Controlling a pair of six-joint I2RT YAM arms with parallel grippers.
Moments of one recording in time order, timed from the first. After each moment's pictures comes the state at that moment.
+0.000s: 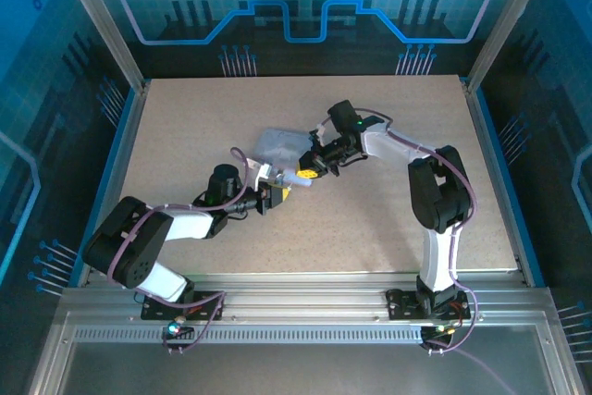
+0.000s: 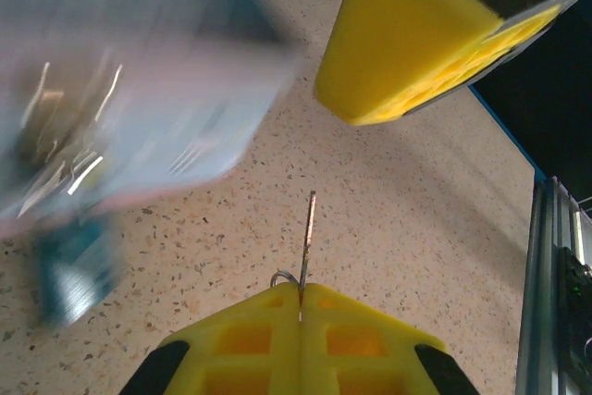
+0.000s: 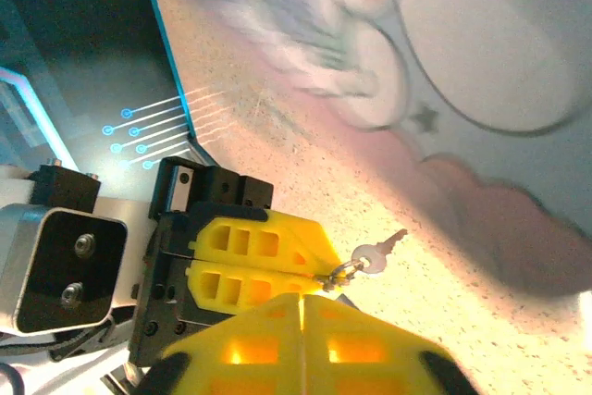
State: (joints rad) left arm -0.39 1.51 0.43 0.65 0.62 -0.39; right arm 0.45 1.97 1.46 -0.69 -0.95 0.65
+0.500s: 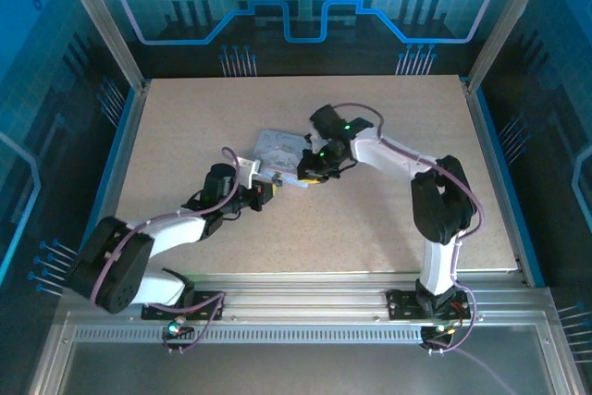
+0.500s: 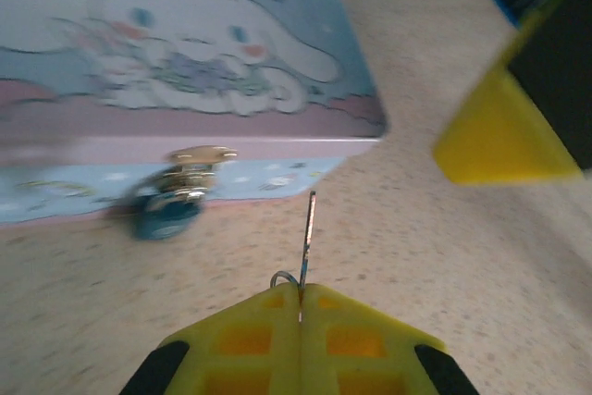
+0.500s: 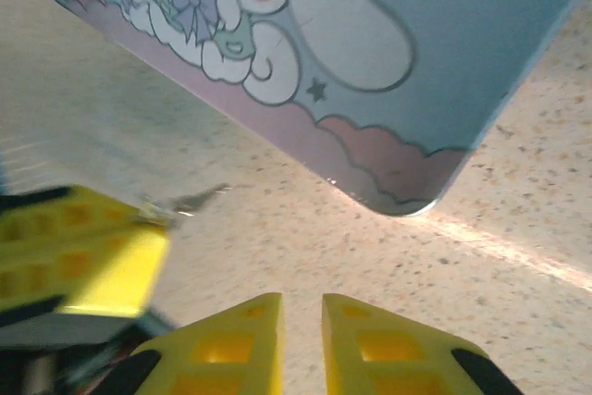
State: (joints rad) left arm -0.39 1.32 0.43 0.35 0.33 -0.39; right arm 0.63 1.89 1.50 -0.82 -0.37 0.59
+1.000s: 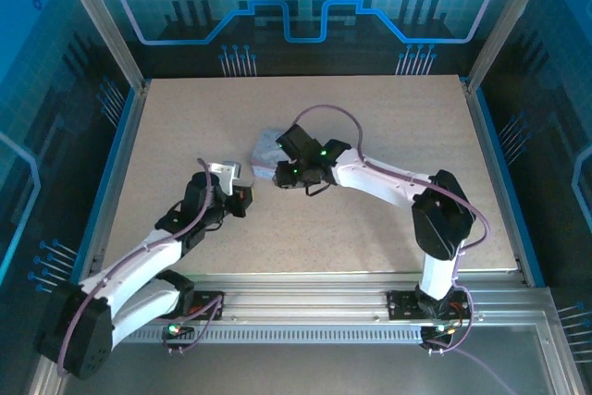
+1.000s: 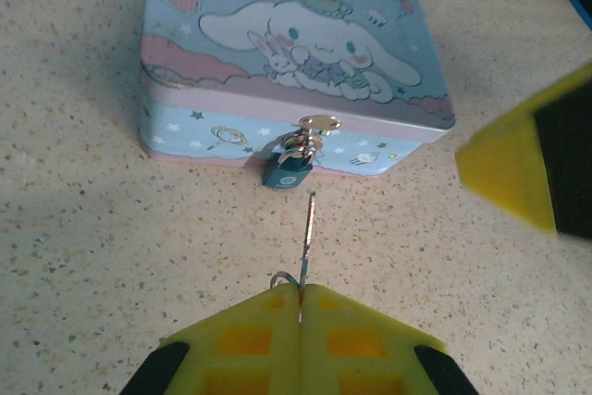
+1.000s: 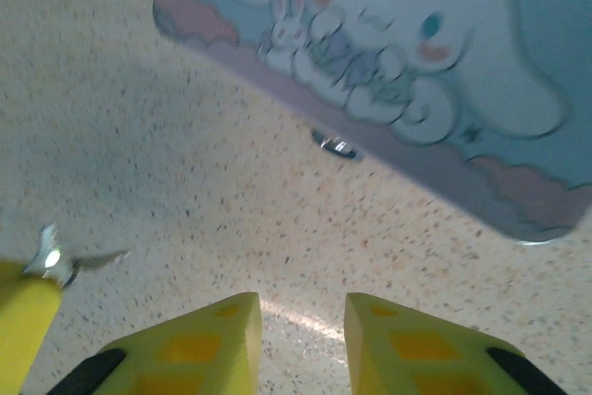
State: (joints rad) left arm -0.38 0.93 0.41 -0.03 0.17 -0.38; right arm 0.83 1.81 1.46 -0.65 0.00 0.65
